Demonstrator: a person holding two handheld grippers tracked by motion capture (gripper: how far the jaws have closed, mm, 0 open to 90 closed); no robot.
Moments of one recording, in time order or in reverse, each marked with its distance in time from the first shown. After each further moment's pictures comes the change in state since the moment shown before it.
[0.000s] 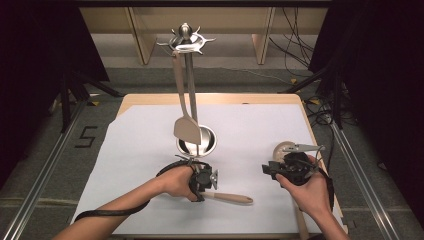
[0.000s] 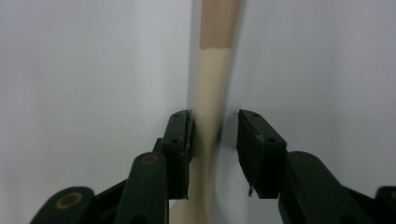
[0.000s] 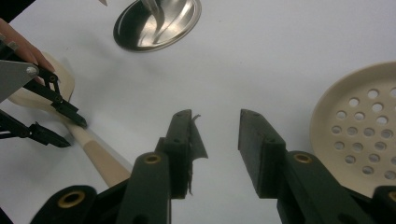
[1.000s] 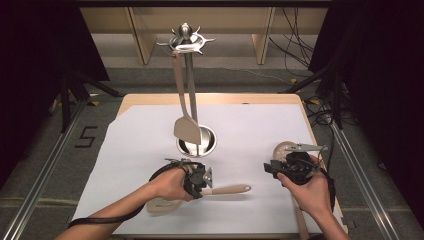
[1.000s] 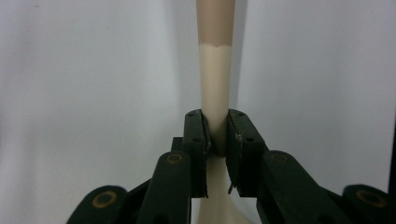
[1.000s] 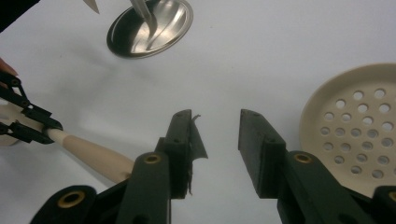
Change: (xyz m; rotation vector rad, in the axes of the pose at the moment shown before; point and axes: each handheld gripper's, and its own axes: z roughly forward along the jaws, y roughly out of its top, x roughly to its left) left arm -0.011 -0.016 -0.018 -0.077 0.074 -0.101; right arm -0.004 -0.001 0.000 -0.044 -0.007 0.010
